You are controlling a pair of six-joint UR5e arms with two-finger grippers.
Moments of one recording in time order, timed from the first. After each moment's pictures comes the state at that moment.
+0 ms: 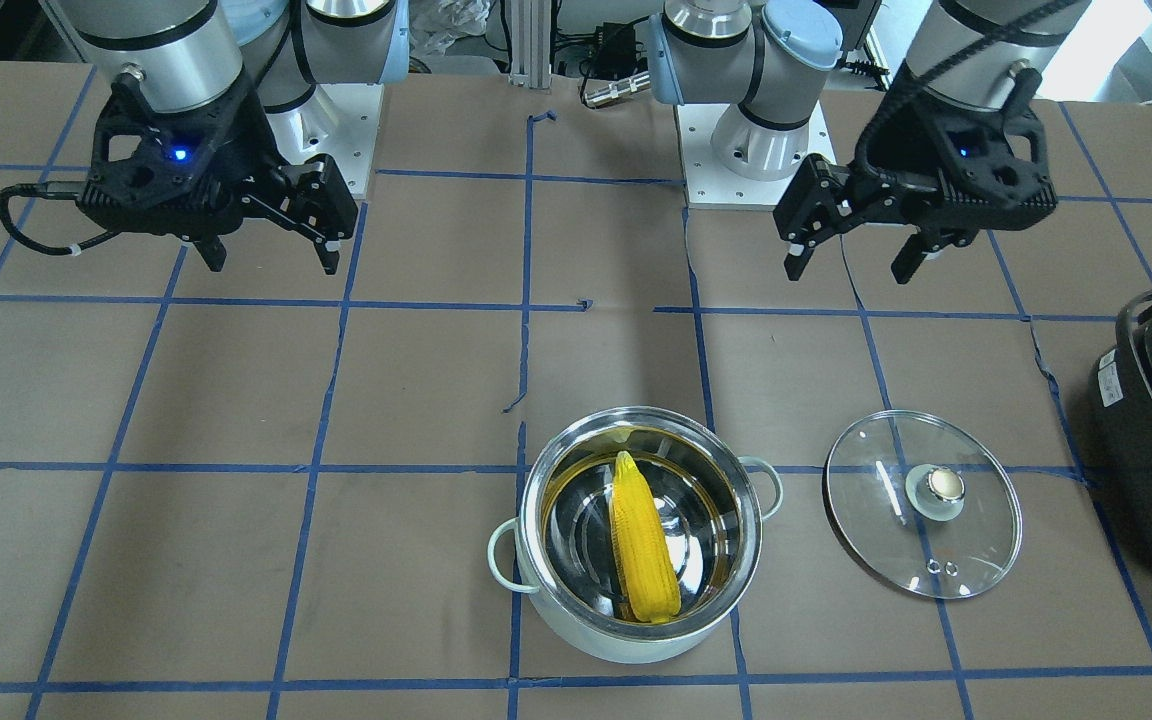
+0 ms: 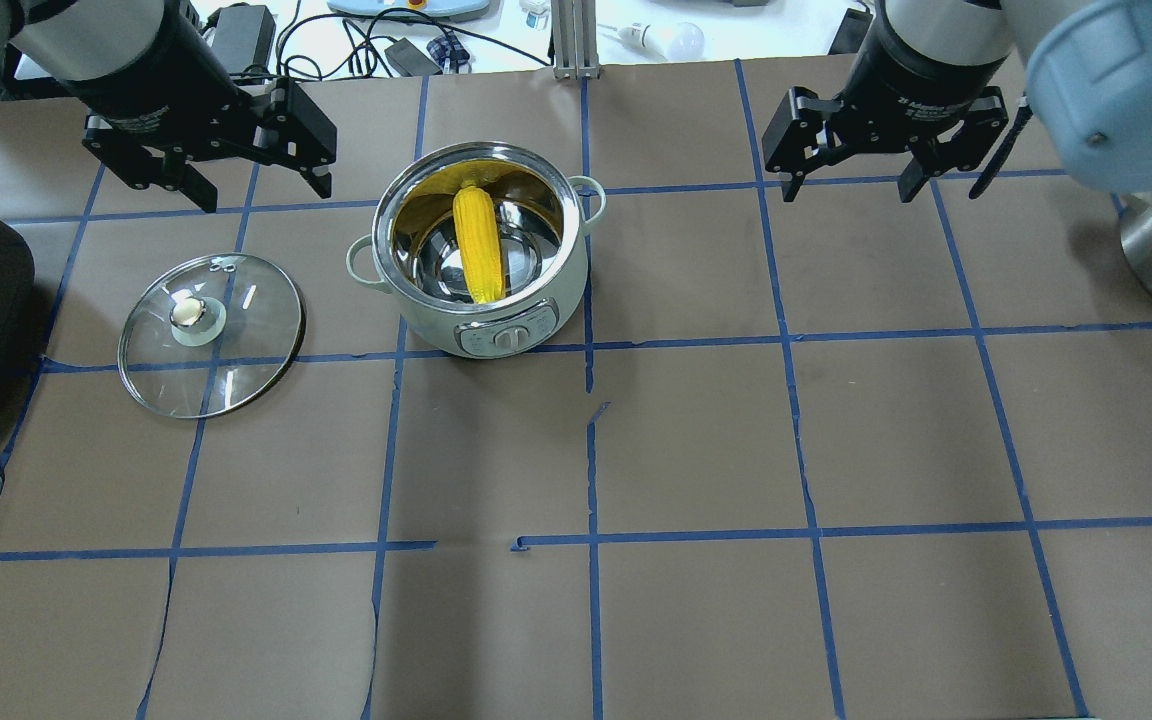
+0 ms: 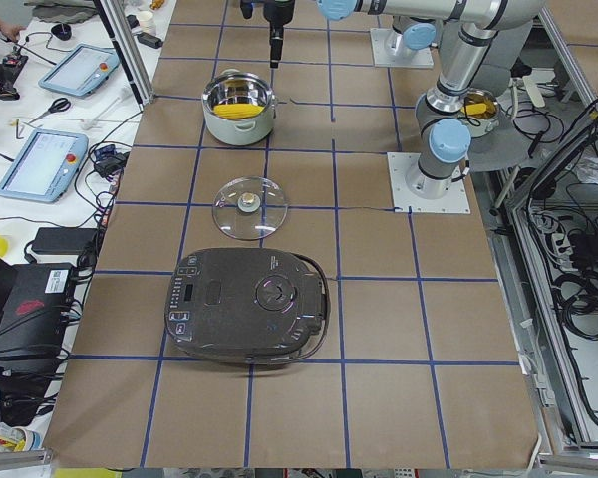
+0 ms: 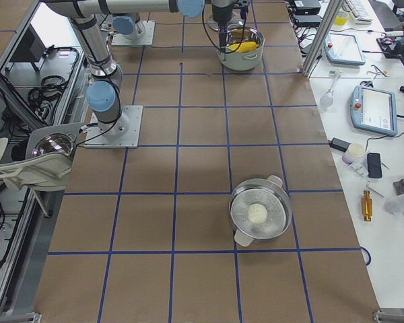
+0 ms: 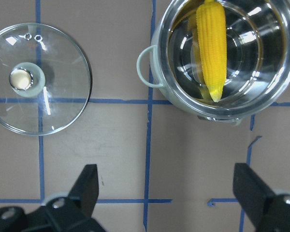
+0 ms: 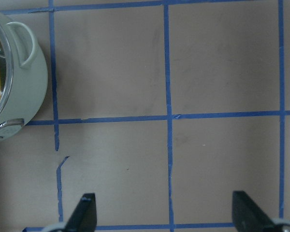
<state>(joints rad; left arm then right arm) -1.58 -1.54 -1.53 -1.52 1.51 -0.07 1.60 -1.57 1.56 -1.68 -1.56 0.06</state>
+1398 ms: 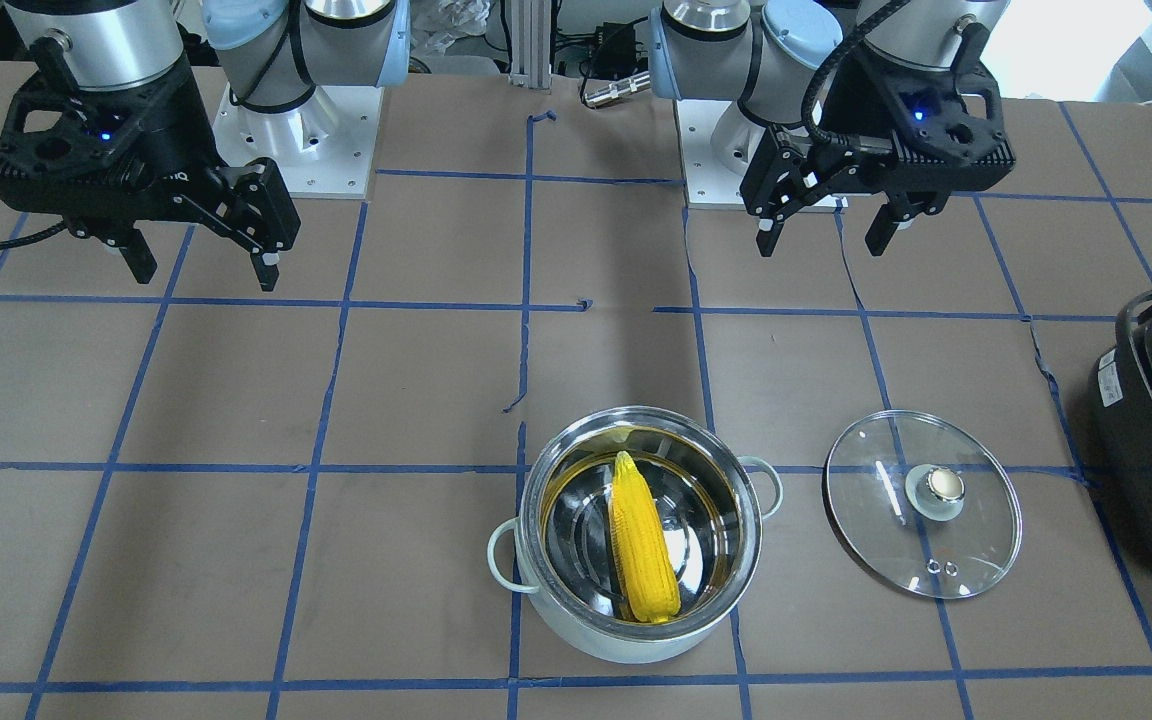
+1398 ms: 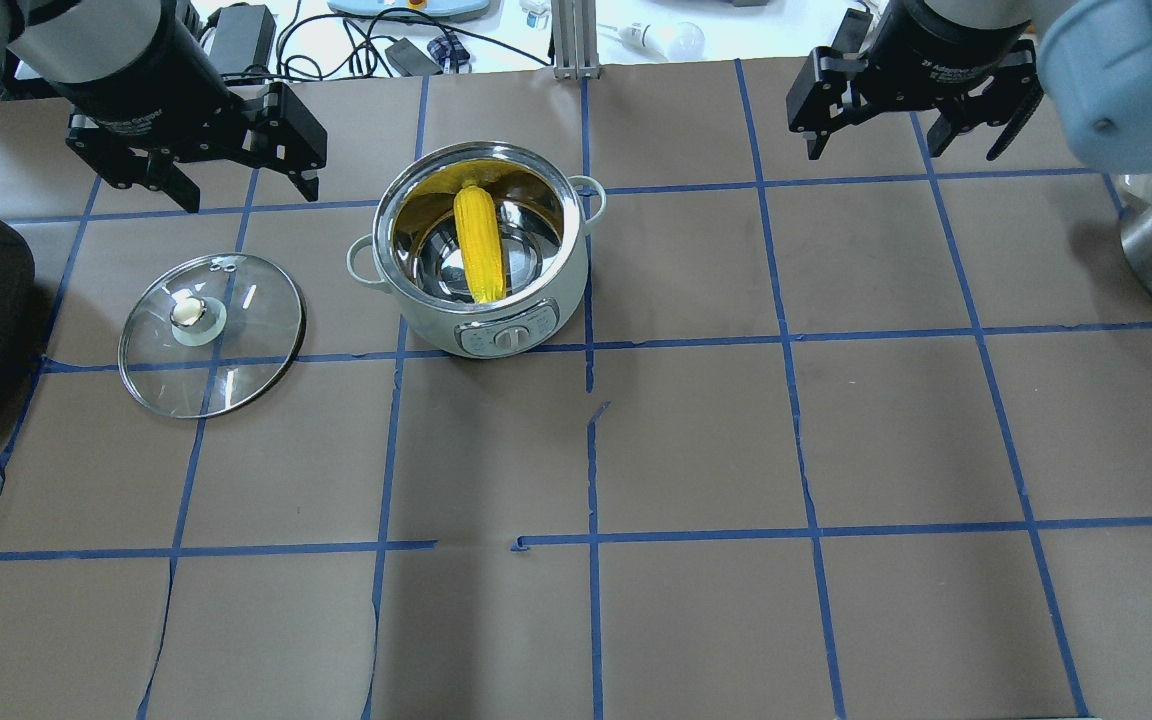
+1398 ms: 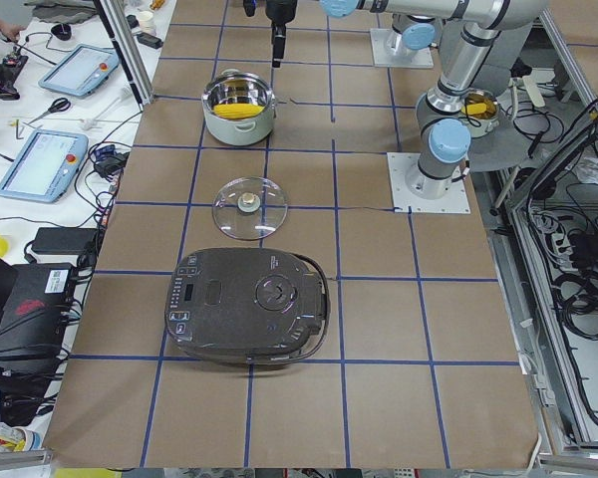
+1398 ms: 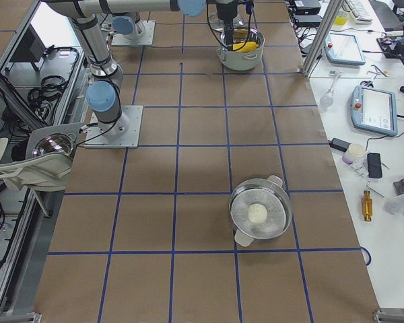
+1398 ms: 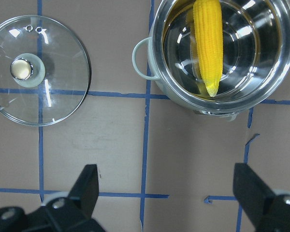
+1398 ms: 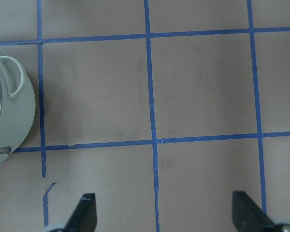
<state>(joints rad) -1.57 -1.53 -1.53 -1.51 1.58 -0.04 1.60 -1.56 1.53 -1.73 -1.60 0.08</state>
